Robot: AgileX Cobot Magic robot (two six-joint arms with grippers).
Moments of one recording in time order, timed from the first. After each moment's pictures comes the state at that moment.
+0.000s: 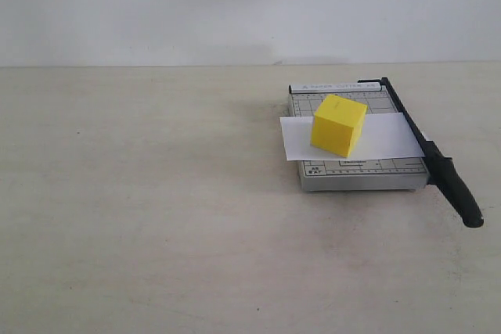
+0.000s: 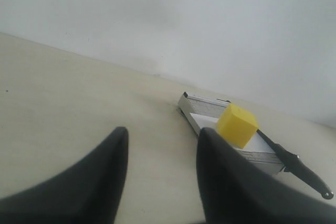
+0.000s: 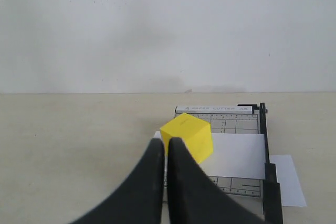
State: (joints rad) left arm -0.39 0.00 0.00 0.05 0.16 -0.49; right arm 0.04 0.26 -0.20 1.27 0.33 -1.09
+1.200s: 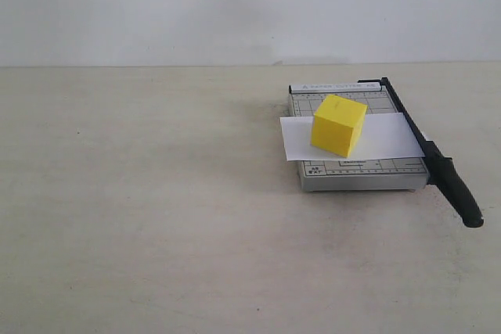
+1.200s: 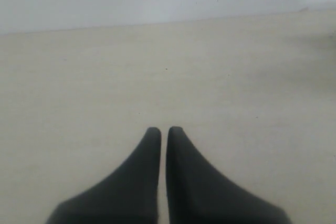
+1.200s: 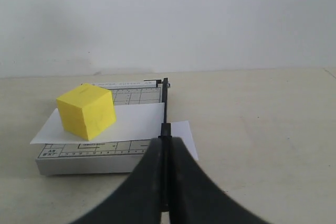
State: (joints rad) left arm -0.08 0.00 0.00 0.20 0.38 -0.11; right arm 0.04 0.01 0.00 0.13 0.20 -0.07
